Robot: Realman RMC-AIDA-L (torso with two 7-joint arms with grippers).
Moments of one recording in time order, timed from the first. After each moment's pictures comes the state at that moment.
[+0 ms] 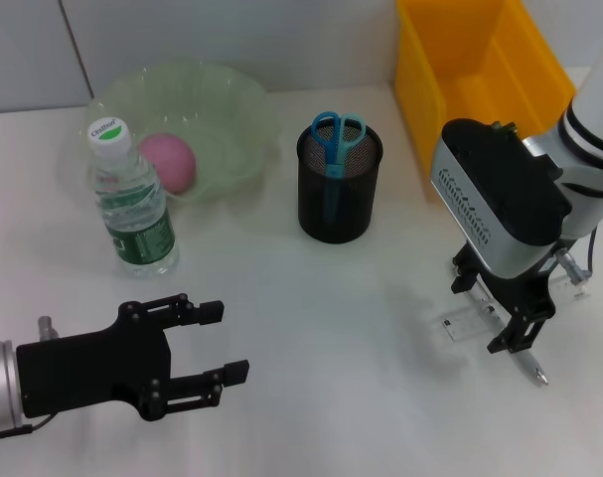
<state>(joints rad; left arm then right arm) -0.30 -2.06 1.19 0.73 1.63 1.52 -1.19 0.79 2.08 -1.35 -1.13 -2.75 -1.73 1.57</state>
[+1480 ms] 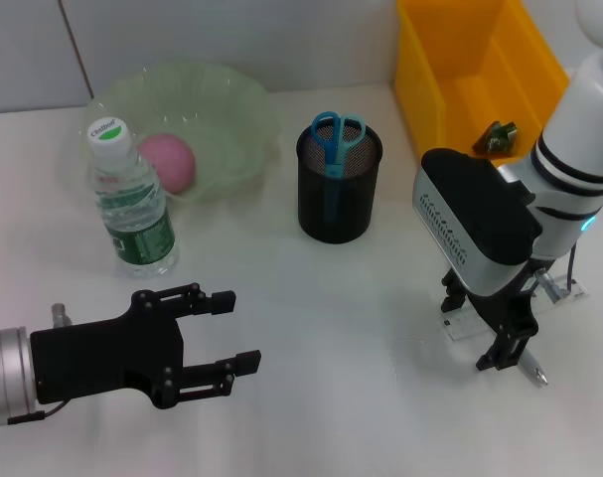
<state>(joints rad) -0.33 -2.06 1.19 0.71 1.63 1.51 -1.19 0.84 2.08 -1.36 -0.92 -2.74 -1.60 1.55</state>
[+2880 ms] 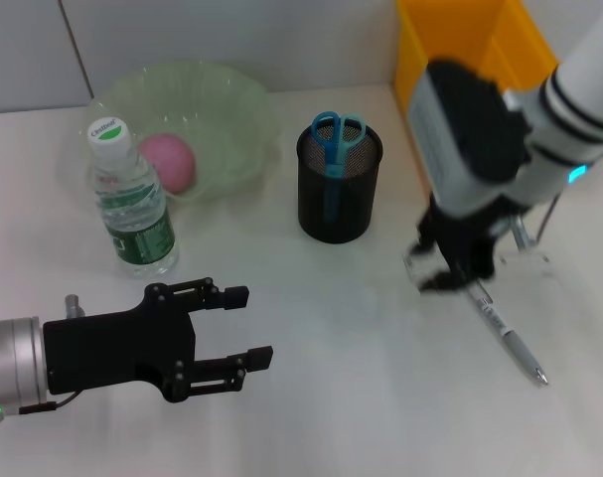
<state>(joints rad) -0.38 -2.06 1.19 0.68 1.63 1.52 -1.19 0.82 2.08 -1.26 -1.10 -2.66 -1.61 1.68</state>
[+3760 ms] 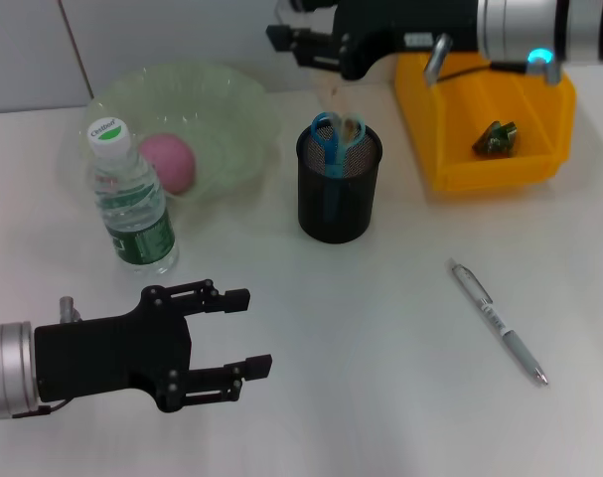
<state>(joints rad) -0.36 -2.06 1.18 0.70 1.63 1.58 -1.16 0.57 2.08 -1.21 -1.23 -1.77 -1.11 1.65</state>
